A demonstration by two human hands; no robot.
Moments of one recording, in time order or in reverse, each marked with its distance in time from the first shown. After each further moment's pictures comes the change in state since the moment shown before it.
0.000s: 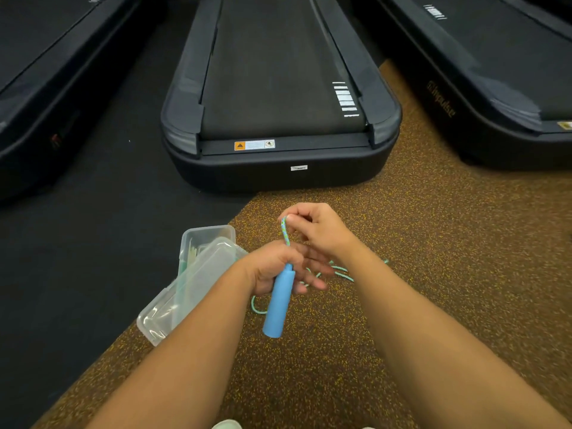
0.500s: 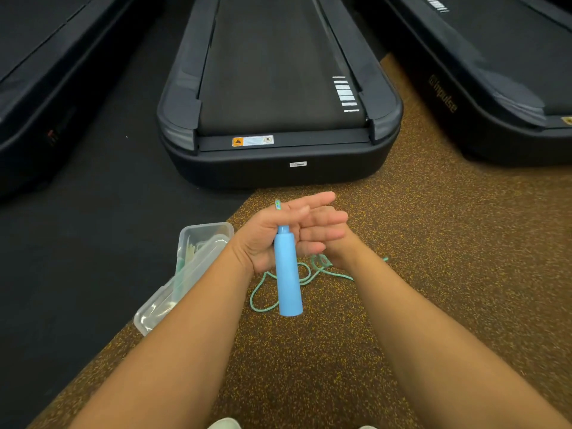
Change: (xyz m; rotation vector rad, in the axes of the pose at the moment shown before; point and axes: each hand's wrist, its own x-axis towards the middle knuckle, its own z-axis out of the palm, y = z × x) left_hand -0.007 0.033 0.004 -0.395 -0.262 0.360; right_hand -0.014 -0.001 -0.008 0.356 -0.057 0.143
